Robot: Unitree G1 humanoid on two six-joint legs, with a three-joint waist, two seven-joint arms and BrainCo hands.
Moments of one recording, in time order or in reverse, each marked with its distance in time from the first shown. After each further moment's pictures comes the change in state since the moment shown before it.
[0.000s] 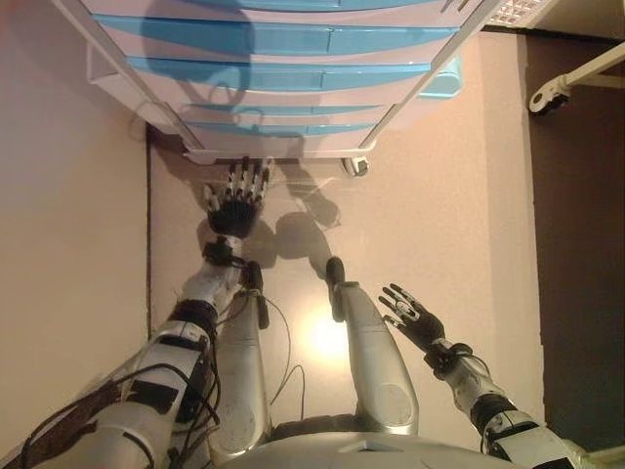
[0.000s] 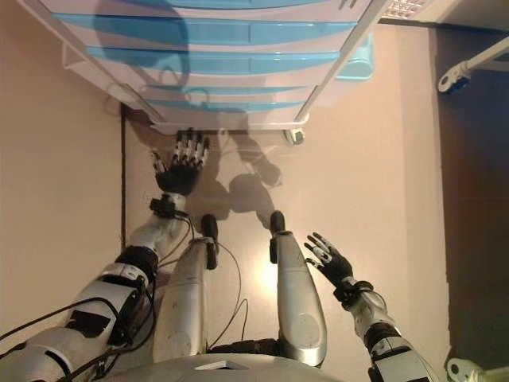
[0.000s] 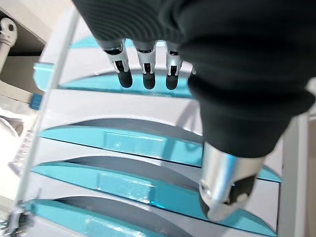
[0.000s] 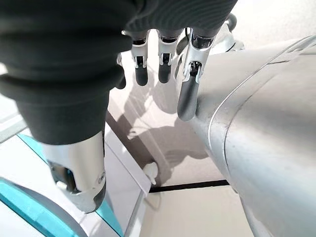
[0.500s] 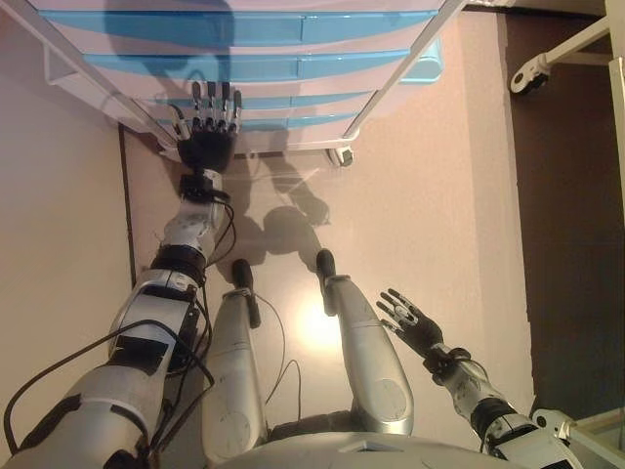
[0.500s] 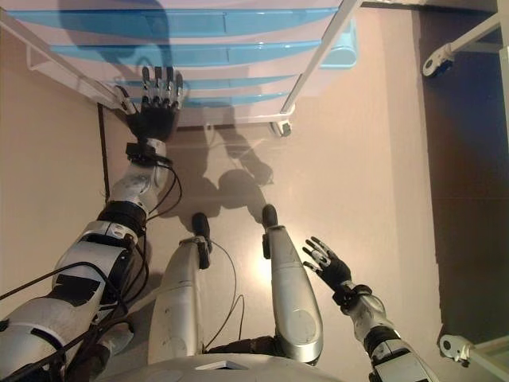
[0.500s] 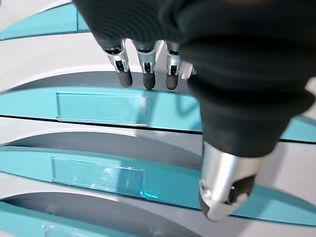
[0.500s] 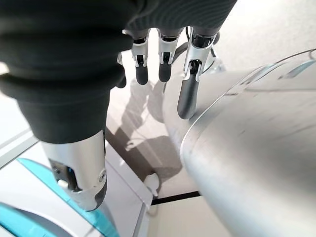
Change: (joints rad) left arm -0.214 0.091 -0.006 -0.043 -0.094 -0.125 0.156; right arm 0.016 -0.011 0.073 0.003 0.053 -0.012 0.007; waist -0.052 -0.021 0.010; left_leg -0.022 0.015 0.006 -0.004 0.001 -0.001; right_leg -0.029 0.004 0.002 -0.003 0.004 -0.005
